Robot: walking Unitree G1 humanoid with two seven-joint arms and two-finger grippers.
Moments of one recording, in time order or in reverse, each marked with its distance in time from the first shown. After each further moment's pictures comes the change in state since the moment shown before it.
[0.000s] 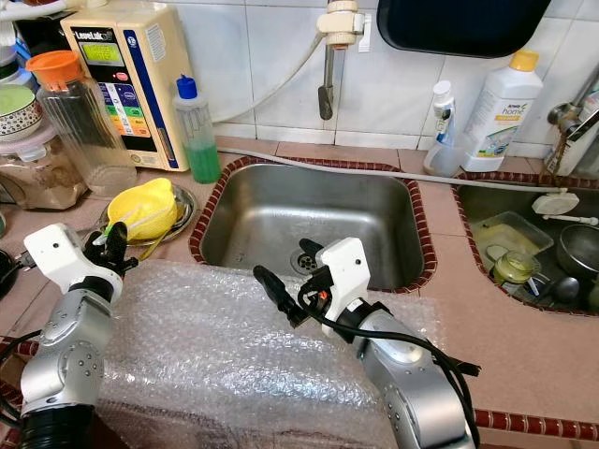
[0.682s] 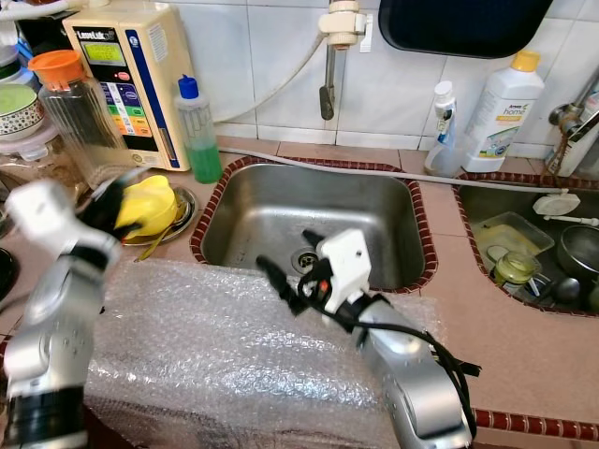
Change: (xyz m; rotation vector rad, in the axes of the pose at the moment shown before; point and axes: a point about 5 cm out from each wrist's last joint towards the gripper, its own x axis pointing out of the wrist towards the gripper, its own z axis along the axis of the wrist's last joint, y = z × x) left arm 0.002 -0.054 0.053 -0.018 -0.141 -0.396; right arm 0.008 -0.013 0.009 -0.087 -0.036 -0.071
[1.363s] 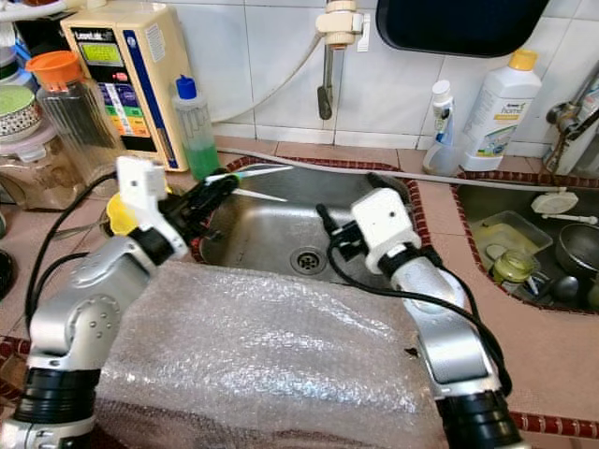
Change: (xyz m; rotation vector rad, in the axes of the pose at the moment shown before) left arm 0.008 -0.067 -0.016 0.033 0.207 -0.496; right arm 0.006 -0.056 0.025 -0.425 -0.024 -0.170
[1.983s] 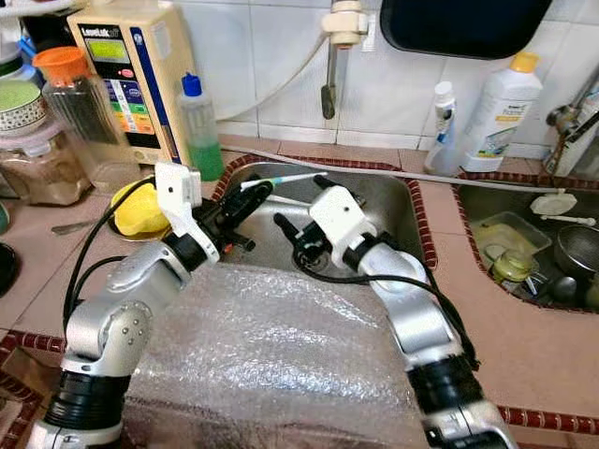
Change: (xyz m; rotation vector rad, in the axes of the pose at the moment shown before) left arm 0.013 -0.029 -0.014 -0.058 -0.004 -0.066; right arm 0.037 0.021 0.001 -0.006 -0.050 0.166
